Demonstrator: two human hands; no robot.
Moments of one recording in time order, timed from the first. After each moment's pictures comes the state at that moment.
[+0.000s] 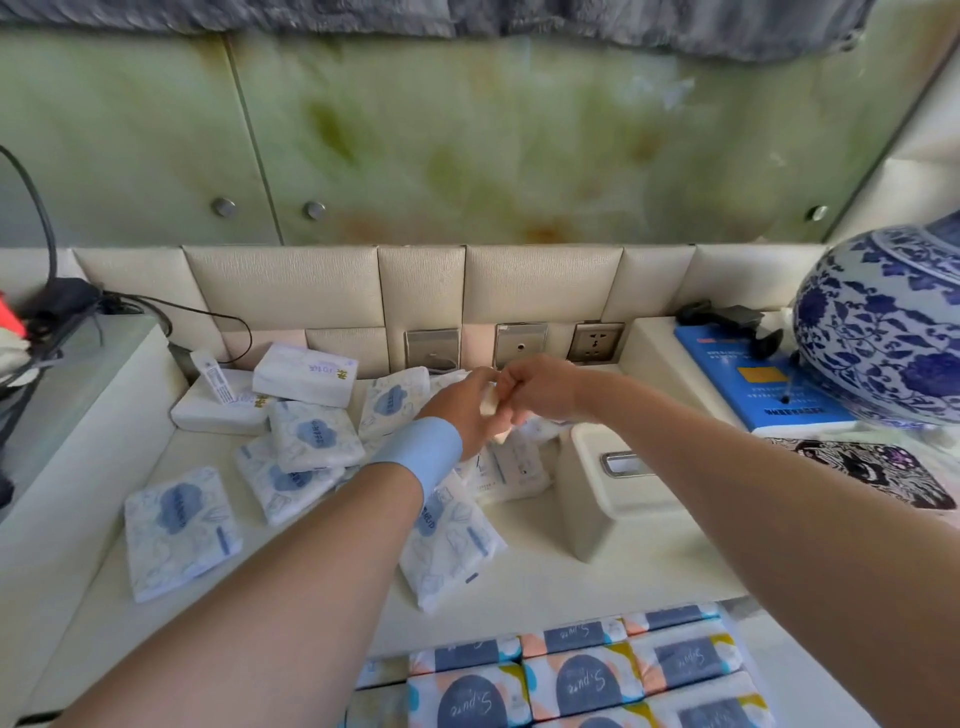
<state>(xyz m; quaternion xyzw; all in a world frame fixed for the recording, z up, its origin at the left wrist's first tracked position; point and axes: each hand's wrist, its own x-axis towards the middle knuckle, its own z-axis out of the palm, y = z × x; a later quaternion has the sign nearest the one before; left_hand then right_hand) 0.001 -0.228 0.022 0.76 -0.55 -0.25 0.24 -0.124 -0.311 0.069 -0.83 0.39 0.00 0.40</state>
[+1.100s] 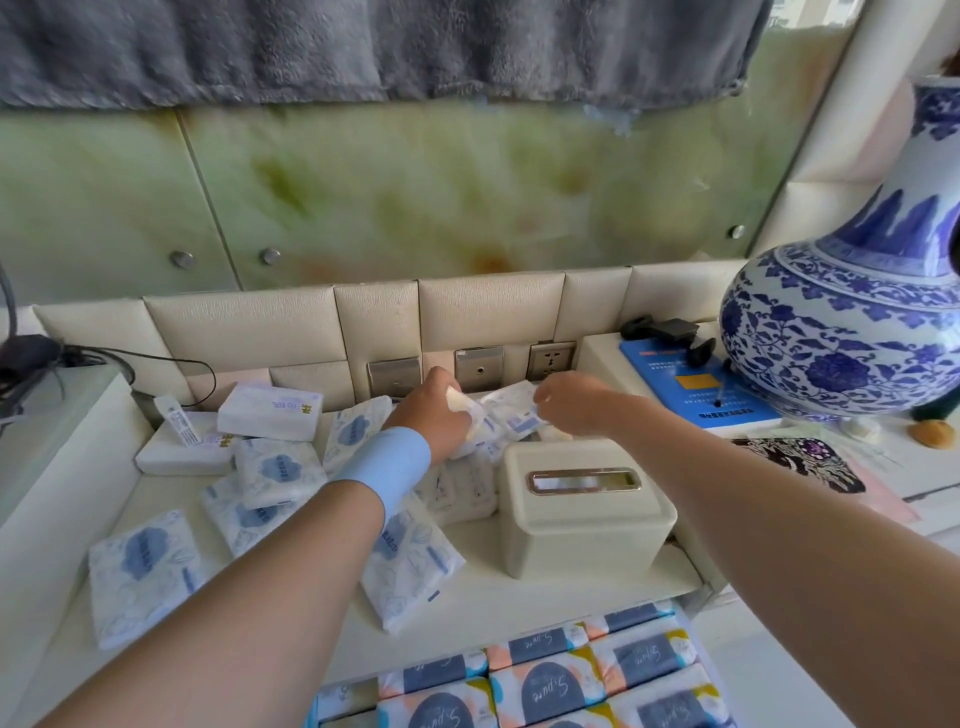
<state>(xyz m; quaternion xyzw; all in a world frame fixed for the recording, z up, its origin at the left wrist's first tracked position) -0.024 -0.227 0.064 0.79 -0.51 -0.23 0.25 -0.191 -0.338 0.081 -0.84 0.51 0.08 0.14</state>
